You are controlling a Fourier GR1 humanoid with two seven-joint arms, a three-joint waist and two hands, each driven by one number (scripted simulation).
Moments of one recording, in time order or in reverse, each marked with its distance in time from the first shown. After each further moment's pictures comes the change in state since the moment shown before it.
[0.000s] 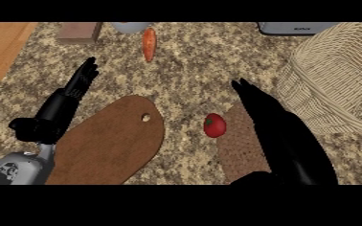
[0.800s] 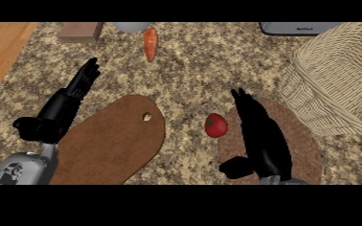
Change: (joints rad) left arm 0.009 -0.076 0.070 0.004 -0.077 -0.074 0.017; right arm 0.217 0.098 0.017 0.280 0.312 -0.246 -0.292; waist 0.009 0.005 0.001
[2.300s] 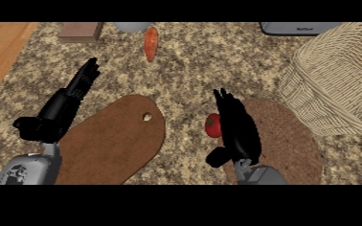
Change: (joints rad) left arm 0.012 -0.145 0.149 -0.021 -0.146 -0.145 0.035; right arm -0.029 0.161 -0.042 0.264 0.157 -0.031 -0.147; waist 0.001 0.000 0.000
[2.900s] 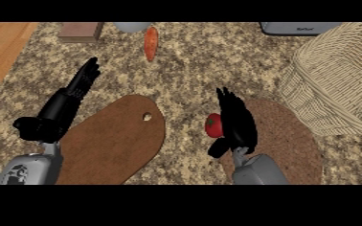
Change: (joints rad) left arm -0.003 -0.031 0.031 -0.004 -0.031 -0.037 0.000; right arm -0.063 0.006 -0.056 0.176 -0.006 -0.044 -0.020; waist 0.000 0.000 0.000
